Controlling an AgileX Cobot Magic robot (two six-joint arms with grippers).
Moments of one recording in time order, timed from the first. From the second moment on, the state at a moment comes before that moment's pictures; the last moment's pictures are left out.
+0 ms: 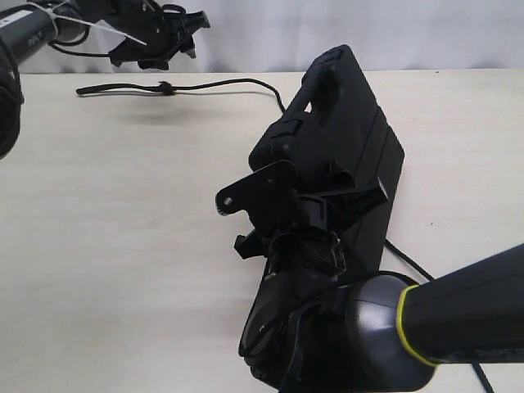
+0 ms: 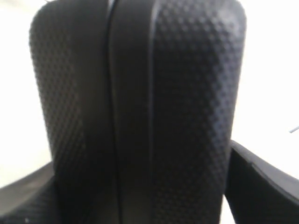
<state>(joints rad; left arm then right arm) -0.08 2.58 -2.39 -0.15 0.74 -0.43 1.12 1.93 -0.83 -1.66 1.21 2.00</state>
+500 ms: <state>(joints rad) -0.05 2.72 -2.39 -0.06 0.46 -0.39 1.12 1.93 -0.83 -1.66 1.21 2.00</state>
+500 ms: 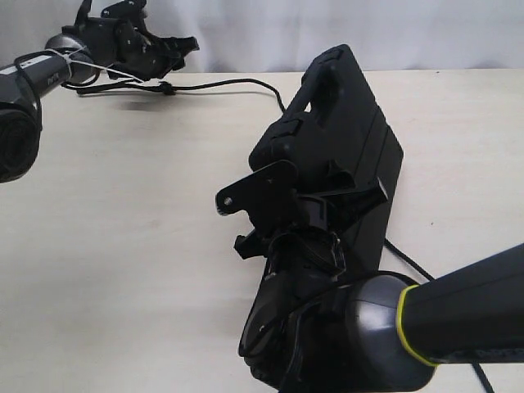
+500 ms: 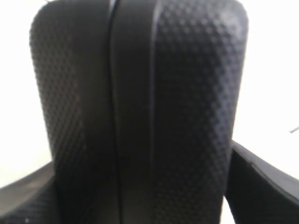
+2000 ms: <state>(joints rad) -0.14 2.67 -2.47 -0.06 0.88 -0.27 1.12 1.81 -0.83 -1.60 1.17 2.00</state>
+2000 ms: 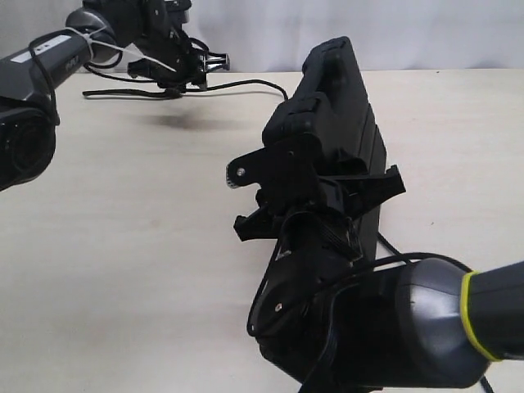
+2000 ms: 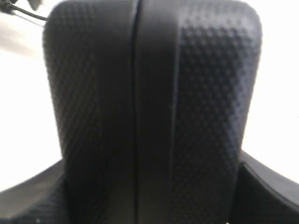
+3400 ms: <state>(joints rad) -0.13 2.74 -2.49 -0.30 1.11 -0.18 1.12 1.81 -0.83 -1.61 1.10 2.00</state>
